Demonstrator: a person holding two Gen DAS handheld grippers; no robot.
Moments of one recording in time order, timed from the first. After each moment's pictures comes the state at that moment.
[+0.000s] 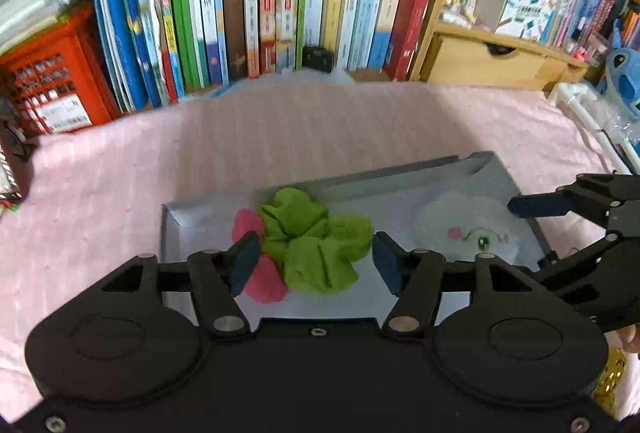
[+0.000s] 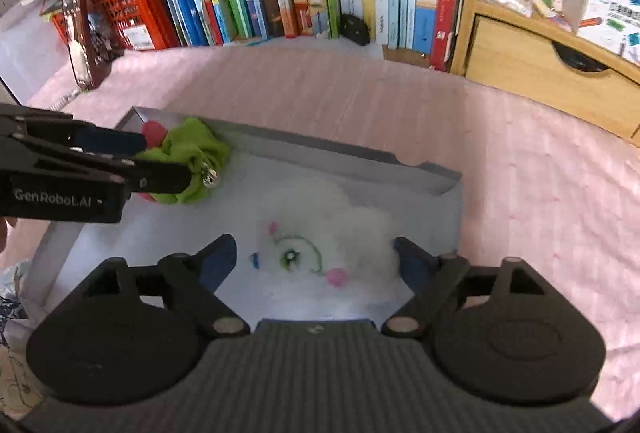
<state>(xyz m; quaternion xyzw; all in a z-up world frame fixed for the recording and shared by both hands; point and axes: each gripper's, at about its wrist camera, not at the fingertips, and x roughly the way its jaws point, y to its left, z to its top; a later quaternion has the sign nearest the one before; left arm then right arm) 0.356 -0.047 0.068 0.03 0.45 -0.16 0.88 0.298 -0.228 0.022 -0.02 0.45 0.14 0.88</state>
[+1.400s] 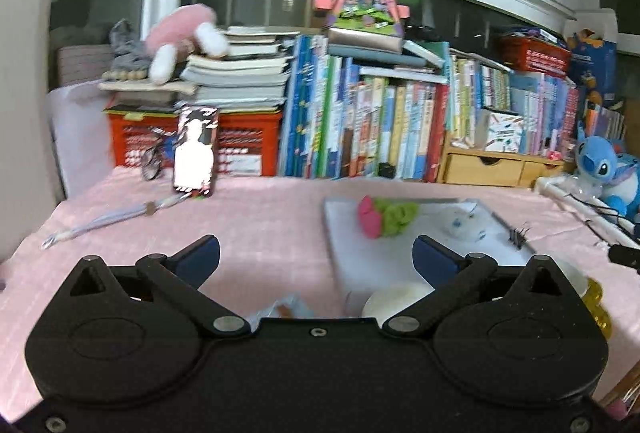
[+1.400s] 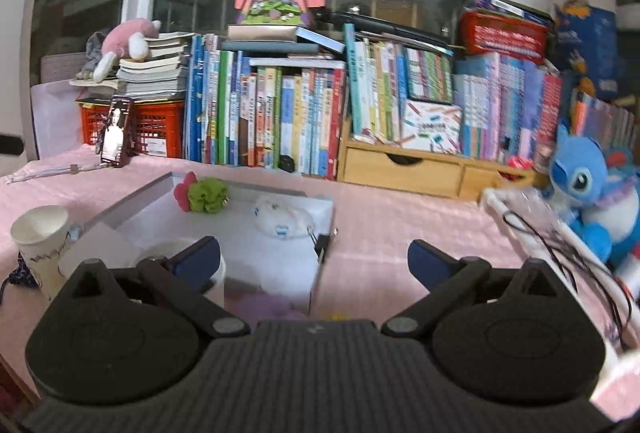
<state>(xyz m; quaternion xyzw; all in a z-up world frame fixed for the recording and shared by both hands) 0.031 0.112 0.095 -0.03 0.19 -0.07 0.98 -0.002 -0.264 0.043 -0.04 0.16 0.03 0.99</state>
